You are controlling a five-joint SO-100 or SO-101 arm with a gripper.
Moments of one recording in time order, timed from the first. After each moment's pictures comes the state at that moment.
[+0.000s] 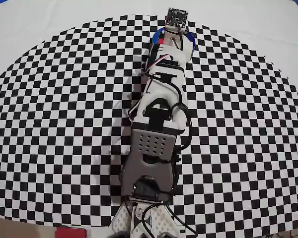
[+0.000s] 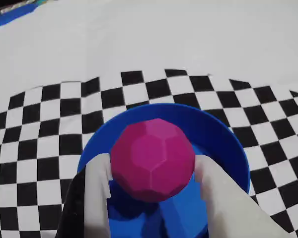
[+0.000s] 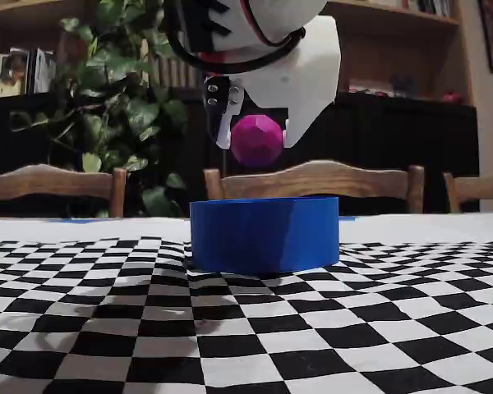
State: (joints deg) arm 12.5 66.6 92.5 -1.1 -90.9
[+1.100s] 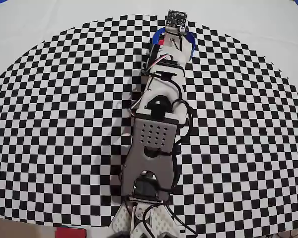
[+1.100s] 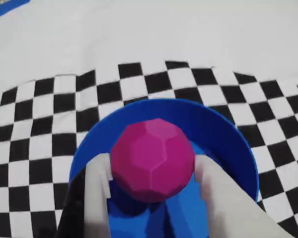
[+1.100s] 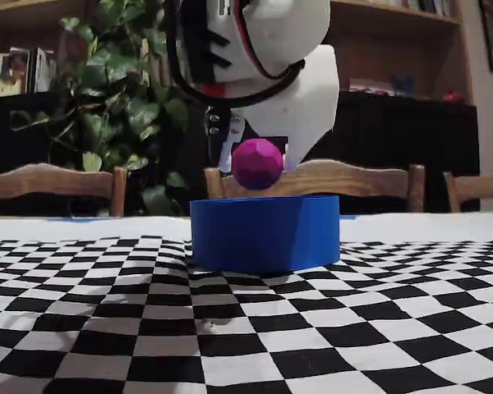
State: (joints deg) arm 12.5 59.9 86.0 -1.1 -90.9
